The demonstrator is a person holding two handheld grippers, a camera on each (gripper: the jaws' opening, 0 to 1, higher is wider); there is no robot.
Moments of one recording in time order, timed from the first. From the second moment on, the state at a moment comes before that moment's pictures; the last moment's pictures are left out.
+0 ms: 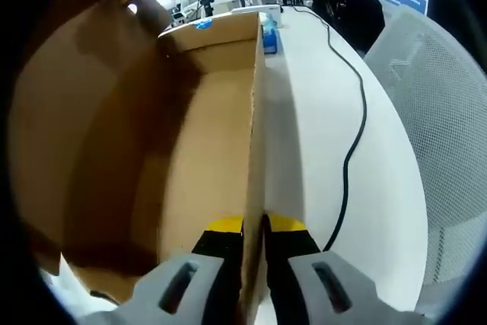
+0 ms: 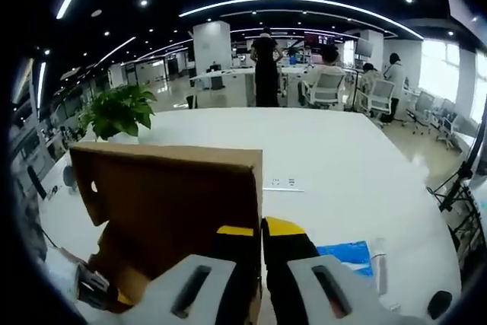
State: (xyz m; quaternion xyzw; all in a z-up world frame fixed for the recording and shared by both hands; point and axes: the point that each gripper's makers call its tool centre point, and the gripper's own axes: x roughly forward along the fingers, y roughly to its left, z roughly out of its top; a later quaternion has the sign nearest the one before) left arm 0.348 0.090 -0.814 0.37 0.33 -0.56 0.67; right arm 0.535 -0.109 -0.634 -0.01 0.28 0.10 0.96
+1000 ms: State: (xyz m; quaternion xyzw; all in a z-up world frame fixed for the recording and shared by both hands) left arm 0.346 0.090 -0.814 0.37 0.32 -0.56 0.67; right arm 0.461 -0.111 -0.641 -0.04 0.25 0.07 0.97
